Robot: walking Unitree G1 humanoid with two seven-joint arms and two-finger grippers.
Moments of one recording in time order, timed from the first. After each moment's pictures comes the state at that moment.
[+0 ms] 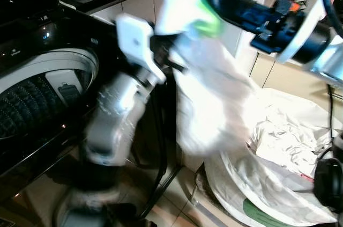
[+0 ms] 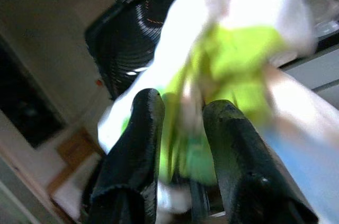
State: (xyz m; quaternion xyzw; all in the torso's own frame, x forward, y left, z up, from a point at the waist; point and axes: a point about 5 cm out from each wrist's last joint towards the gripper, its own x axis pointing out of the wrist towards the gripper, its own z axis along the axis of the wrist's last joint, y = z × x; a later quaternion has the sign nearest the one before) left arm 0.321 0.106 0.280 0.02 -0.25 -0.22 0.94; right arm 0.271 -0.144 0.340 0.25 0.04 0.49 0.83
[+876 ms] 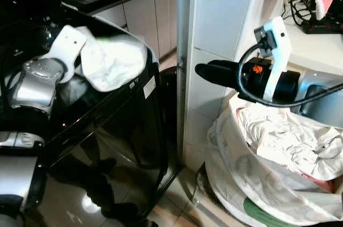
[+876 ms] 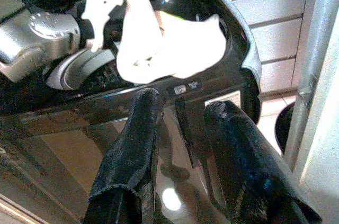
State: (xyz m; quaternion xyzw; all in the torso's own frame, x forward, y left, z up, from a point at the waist) left arm 0.375 0.281 0.217 0.29 0.17 -0.01 0.94; right arm 0.262 -0.136 0.278 0.06 0.13 0.43 0.89
